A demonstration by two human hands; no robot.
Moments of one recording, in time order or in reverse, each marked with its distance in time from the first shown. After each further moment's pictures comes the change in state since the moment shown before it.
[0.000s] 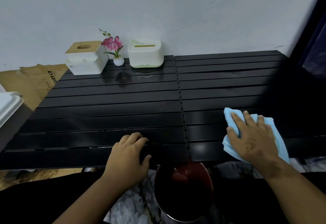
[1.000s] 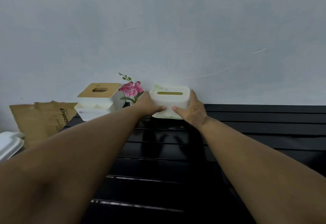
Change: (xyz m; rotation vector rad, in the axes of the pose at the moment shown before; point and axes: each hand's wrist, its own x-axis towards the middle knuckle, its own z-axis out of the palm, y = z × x) left_hand 0.403 -0.128 -0.059 -0.385 0.024 -0.338; right_hand 0.331 -0.286 -0.009 0.831 0.011 -0.299
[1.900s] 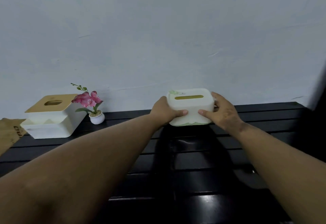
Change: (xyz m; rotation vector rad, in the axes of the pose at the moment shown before) left_hand -0.018 0.153 0.114 -0.390 -0.126 0.231; right_hand -0.011 0.137 -0.179 0.081 0.156 -0.003
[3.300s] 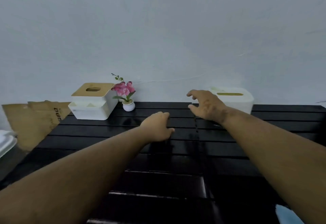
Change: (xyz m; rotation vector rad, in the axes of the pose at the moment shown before) left_hand -0.102 -0.059 -0.088 0.723 -0.124 -0.010; right_hand -0.031 -0.129 0.080 -0.559 -0.303 -0.315
